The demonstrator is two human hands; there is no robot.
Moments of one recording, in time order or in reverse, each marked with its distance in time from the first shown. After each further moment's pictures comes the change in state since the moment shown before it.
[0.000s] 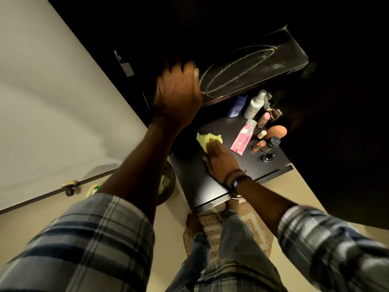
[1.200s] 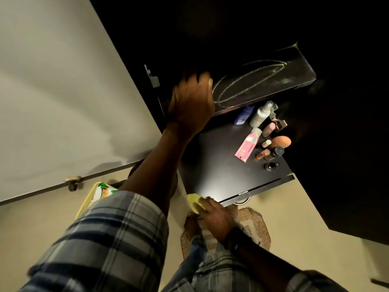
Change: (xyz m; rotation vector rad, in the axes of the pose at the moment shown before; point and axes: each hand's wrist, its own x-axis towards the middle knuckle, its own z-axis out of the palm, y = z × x) left_hand -0.001 -0.009 0.016 0.071 0.332 0.160; right_hand -0.119 -0.067 0.032 0.170 -0.122 -0.262
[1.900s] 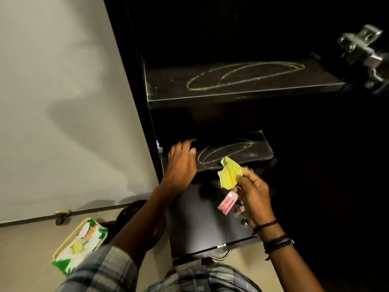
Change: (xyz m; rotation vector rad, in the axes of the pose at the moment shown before) left_hand -0.007 0.026 -0.065 -0.409 -0.211 -0.380; right_hand 0.010 0.021 -0.283 1.353 0.663 0.382
